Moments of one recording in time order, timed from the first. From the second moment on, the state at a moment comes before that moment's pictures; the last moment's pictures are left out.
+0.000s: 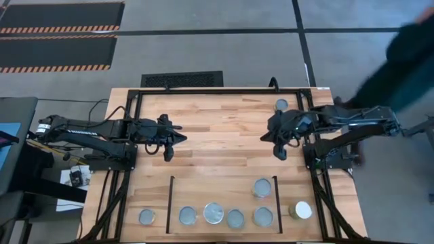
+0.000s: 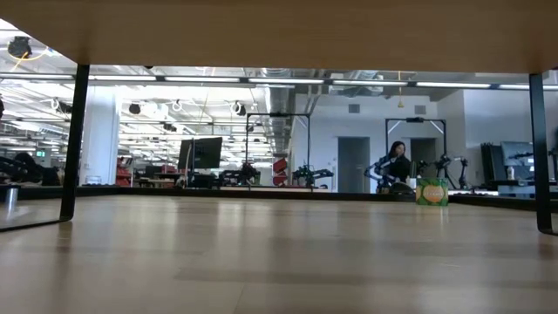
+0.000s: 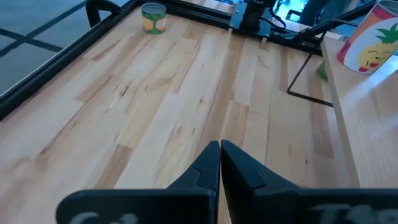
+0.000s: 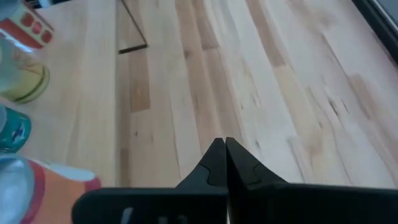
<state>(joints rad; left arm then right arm) -0.04 0.90 0.73 -0.34 -0.18 -0.29 0.09 1.06 1.17 -0.85 0.08 0.29</state>
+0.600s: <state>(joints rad) -0.02 0.90 0.73 -0.36 -0.19 -0.35 0.36 0.97 1.17 -1.23 0.08 0.70</state>
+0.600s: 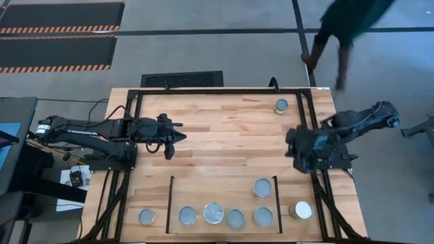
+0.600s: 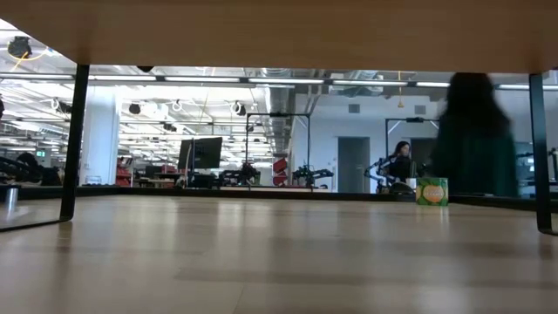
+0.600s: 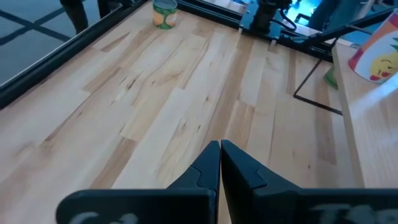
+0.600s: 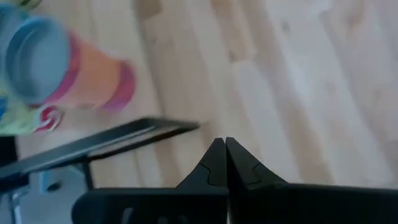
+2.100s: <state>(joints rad) 0.02 0.90 0.73 -0.36 -0.14 -0.32 1.07 1.50 1.17 -1.01 0.07 1.60</state>
